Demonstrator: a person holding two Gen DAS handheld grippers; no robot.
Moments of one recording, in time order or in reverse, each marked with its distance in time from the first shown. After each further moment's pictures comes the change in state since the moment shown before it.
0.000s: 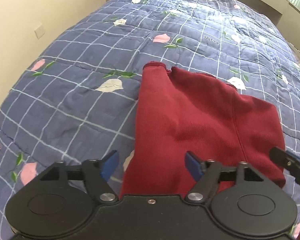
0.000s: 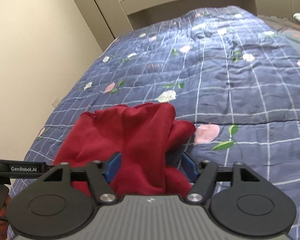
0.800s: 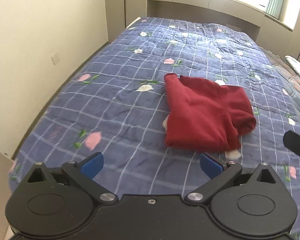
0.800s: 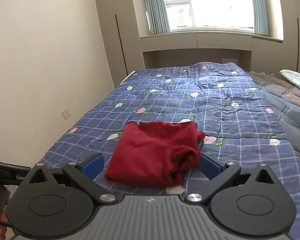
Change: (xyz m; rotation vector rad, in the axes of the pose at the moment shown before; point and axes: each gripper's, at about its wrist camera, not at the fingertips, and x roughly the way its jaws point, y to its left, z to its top) left arm -0.184 0.078 -0.134 0.085 -0.192 -0.008; right arm -0.207 0.151 -0.101 -0.167 -0.231 -0.105
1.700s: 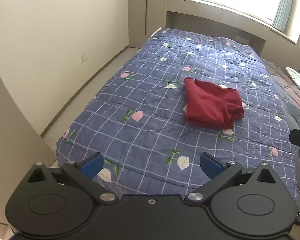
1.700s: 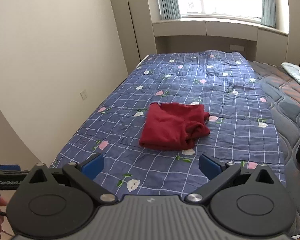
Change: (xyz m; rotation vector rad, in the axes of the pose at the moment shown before) left arm -0.201 0.060 -0.072 -0.076 -0.024 0.059; right arm -0.152 0.051 0.017 -0.023 0.148 0.047
